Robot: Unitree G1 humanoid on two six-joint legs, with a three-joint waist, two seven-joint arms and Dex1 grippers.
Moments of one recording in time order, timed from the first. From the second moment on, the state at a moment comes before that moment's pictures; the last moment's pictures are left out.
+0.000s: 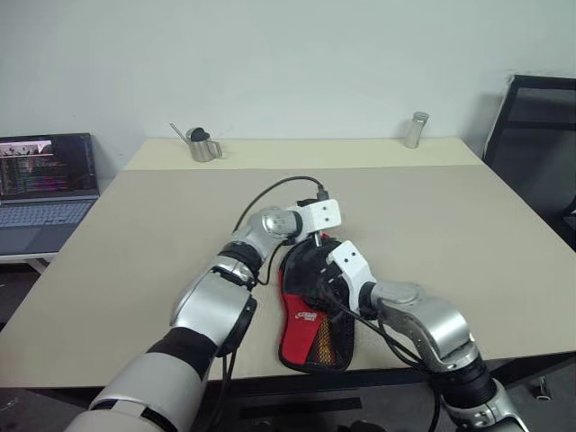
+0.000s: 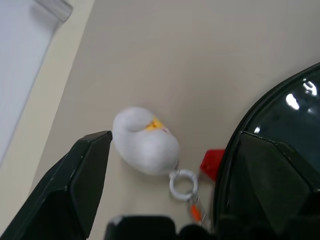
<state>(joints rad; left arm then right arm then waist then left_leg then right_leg) -1.30 0.23 -0.23 1.37 0.40 -0.42 -0.67 -0.51 -0.24 0.22 -0.39 0.26 1.14 0.48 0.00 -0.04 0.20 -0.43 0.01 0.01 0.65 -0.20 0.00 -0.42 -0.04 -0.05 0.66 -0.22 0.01</state>
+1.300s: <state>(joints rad) -0.56 0.57 0.10 0.28 -0.22 0.19 -1.02 -0.78 -0.27 0.06 0.50 0.22 0.64 0.61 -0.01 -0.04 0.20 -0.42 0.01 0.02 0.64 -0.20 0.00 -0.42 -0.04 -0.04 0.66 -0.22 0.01</state>
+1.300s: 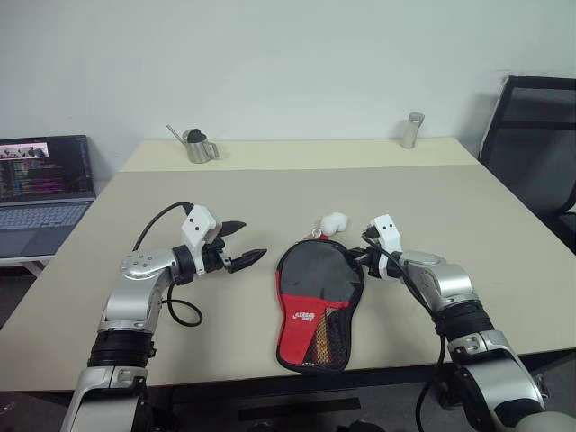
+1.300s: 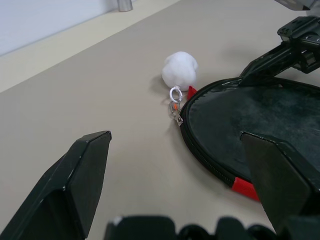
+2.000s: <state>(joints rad) -0.55 0.57 0.07 0.24 -0.23 0.19 -1.01 -0.94 -0.17 0.11 0.74 0.12 0.50 0.73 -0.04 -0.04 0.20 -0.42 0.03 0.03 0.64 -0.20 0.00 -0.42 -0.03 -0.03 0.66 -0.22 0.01</state>
